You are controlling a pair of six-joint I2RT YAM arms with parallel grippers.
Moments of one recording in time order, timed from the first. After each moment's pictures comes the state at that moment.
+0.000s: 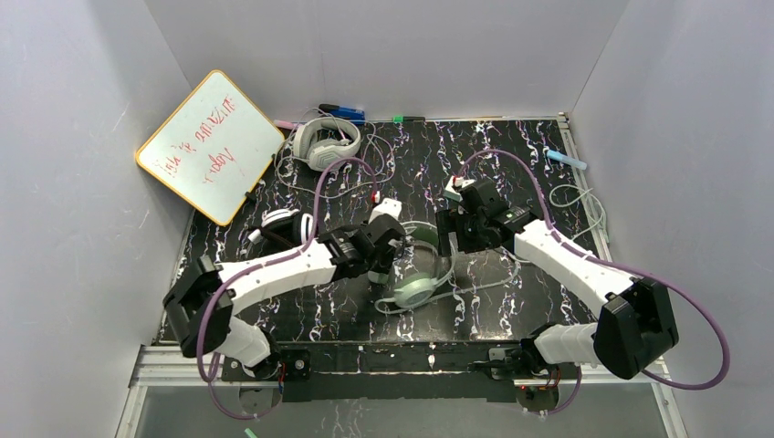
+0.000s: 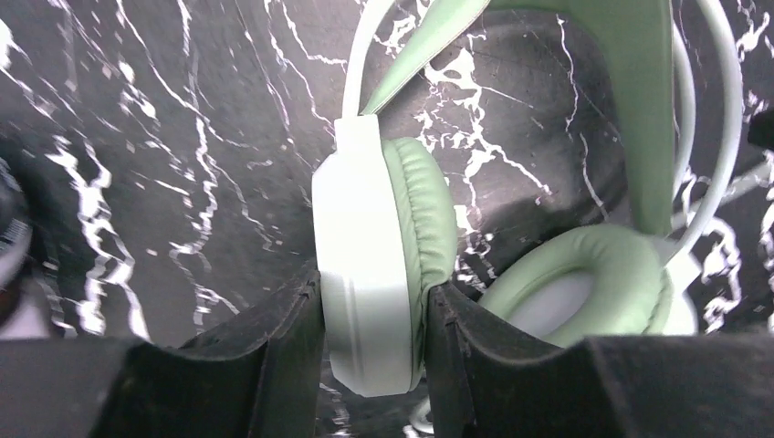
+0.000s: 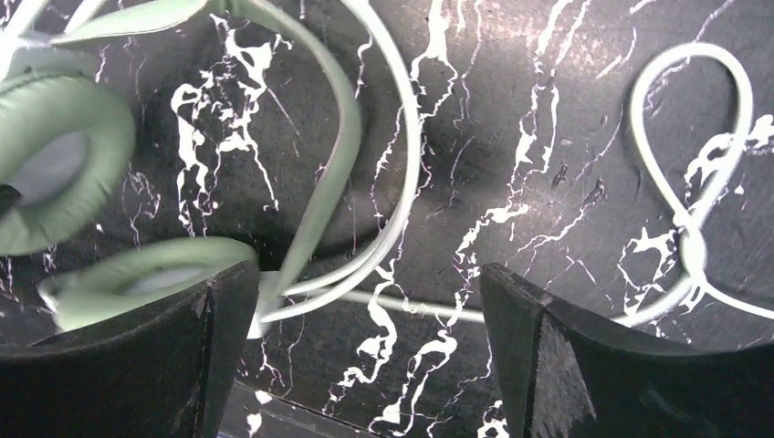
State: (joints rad) left arm -1.01 1.47 1.00 -0.50 -0.39 -0.57; right arm 0.59 1.29 0.94 -0.66 -0.01 0.35
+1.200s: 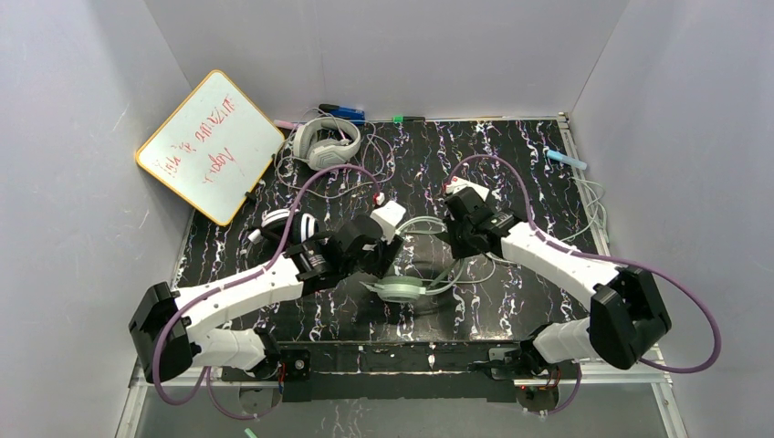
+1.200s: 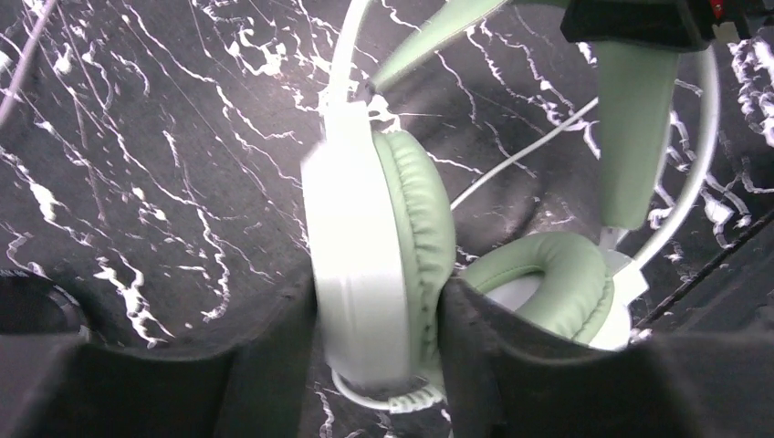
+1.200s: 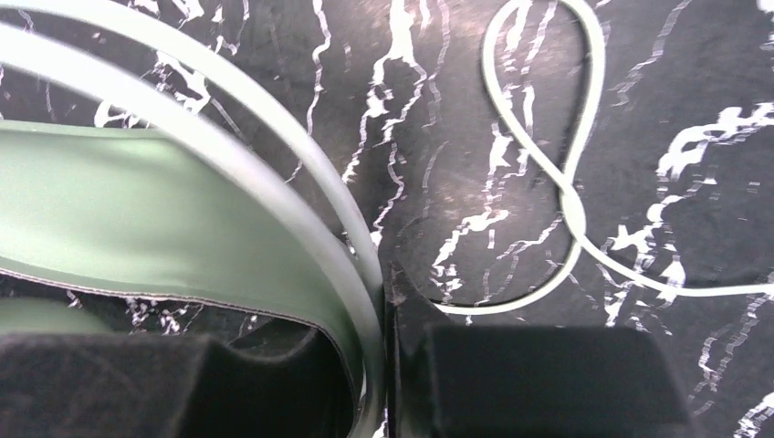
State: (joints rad) left arm -1.00 1.23 0.89 -0.35 -0.24 -0.18; right arm 0.67 1.37 0.92 -0.63 0.13 0.36
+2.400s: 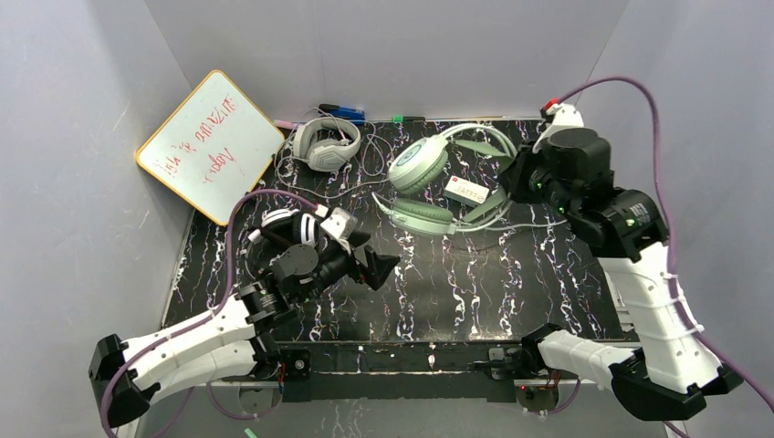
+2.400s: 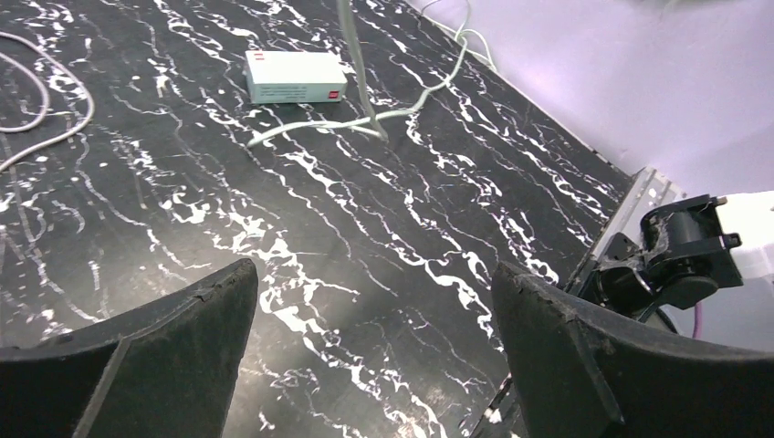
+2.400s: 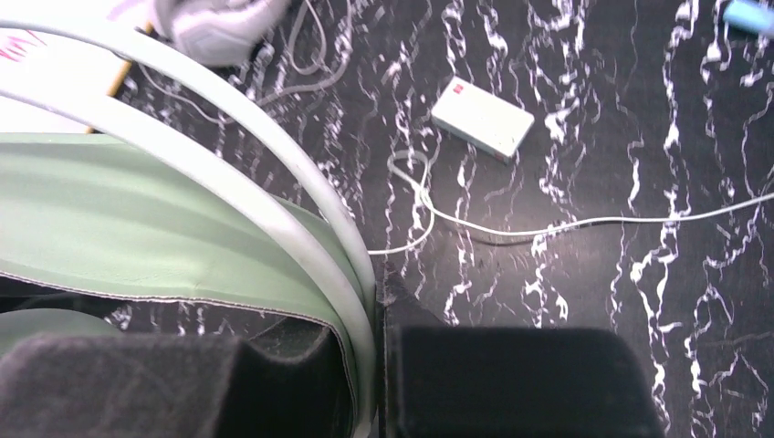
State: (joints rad) left arm -1.00 0.76 0.56 0.08 -0.16 -0.30; right arm 0.53 1.06 1.56 -1.01 0.17 0.41
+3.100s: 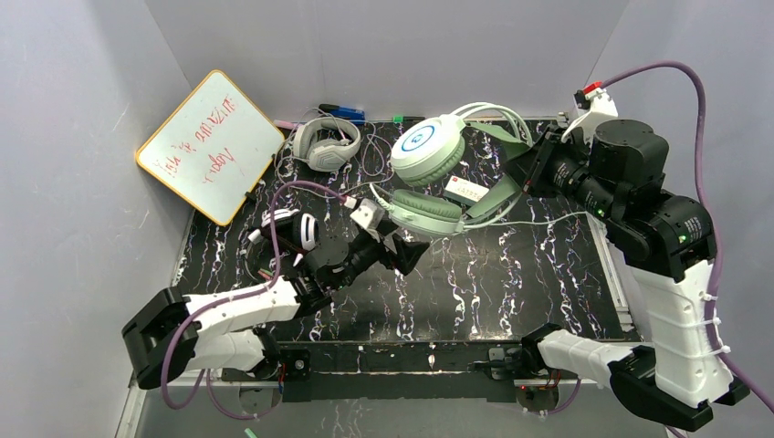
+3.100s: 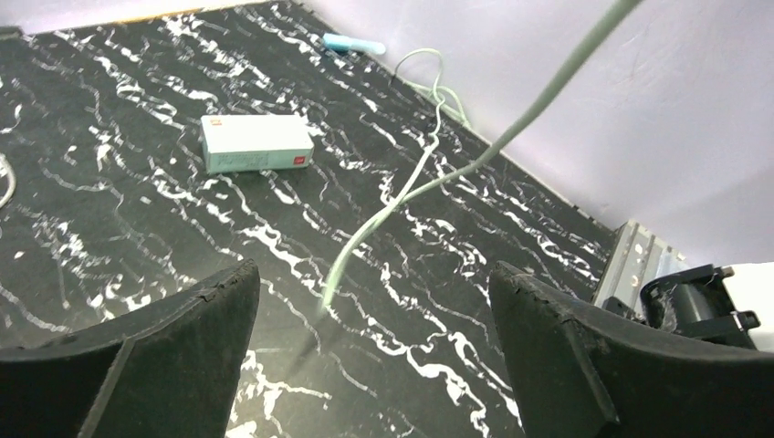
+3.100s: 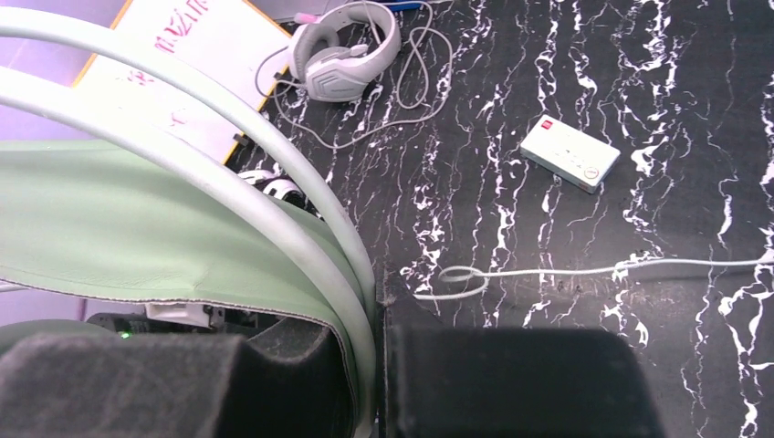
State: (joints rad) left arm -1.00 1.14 0.54 0.60 -0.13 -0.31; right arm 0.53 1.09 1.85 -1.11 0.04 0.49
